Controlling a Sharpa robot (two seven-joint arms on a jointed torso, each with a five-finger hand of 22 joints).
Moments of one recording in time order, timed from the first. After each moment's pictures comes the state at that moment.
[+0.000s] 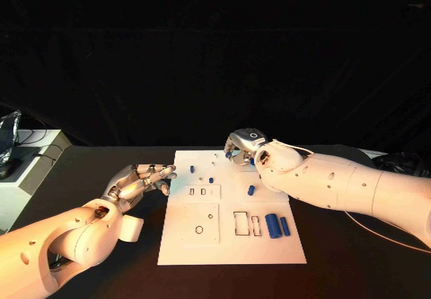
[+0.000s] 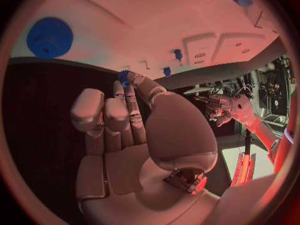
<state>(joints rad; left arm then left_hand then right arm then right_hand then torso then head) 0.98 -0.96 0.14 1.66 -0.19 -0.27 0.38 1.33 -0.04 0.22 0.02 0.05 1.09 0.14 0.07 0.07 1.24 0.08 0.06 0.06 1.24 0.01 0.61 0.57 0.11 0.94 0.02 0.92 0.52 1.30 -0.52 -0.13 1.10 -1.66 -0.49 -0.14 1.27 -0.05 0.41 -0.19 0.30 1.23 0.10 0.06 0.08 1.26 0.07 0.05 0.06 1.42 -0.04 1.15 0.82 0.14 1.46 -0.04 0.95 1.23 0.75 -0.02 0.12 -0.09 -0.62</state>
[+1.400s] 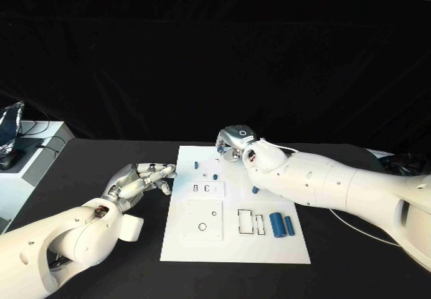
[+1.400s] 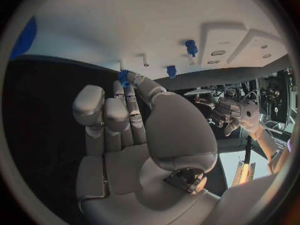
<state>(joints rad) 0.98 -0.95 0.14 1.66 -0.19 -0.27 0.38 1.33 -0.04 0.21 0.02 0.05 1.09 0.14 0.07 0.07 1.24 0.08 0.06 0.06 1.24 0.01 0.61 0.57 0.11 0.94 0.02 0.92 0.52 1.29 -0.41 -0.13 0.97 -1.70 -0.54 -0.17 1.27 -0.05 0.40 -0.19 0.29 1.23 0.10 0.06 0.07 1.26 0.08 0.06 0.06 1.42 -0.04 1.15 0.83 0.13 1.46 -0.04 0.84 1.31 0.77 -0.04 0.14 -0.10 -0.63</state>
